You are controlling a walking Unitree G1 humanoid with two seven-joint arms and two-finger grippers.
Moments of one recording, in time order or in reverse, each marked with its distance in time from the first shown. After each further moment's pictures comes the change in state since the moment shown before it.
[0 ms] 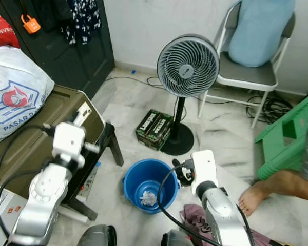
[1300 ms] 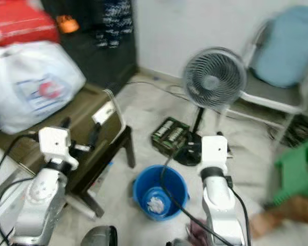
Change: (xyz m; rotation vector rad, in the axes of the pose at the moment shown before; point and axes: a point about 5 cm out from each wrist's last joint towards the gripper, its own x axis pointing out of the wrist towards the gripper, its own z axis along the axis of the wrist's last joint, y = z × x) left arm -0.014 0.010 -0.030 -0.217 0.064 0.092; right arm 0.004 -0.011 0.034 -0.069 -0.261 -0.309
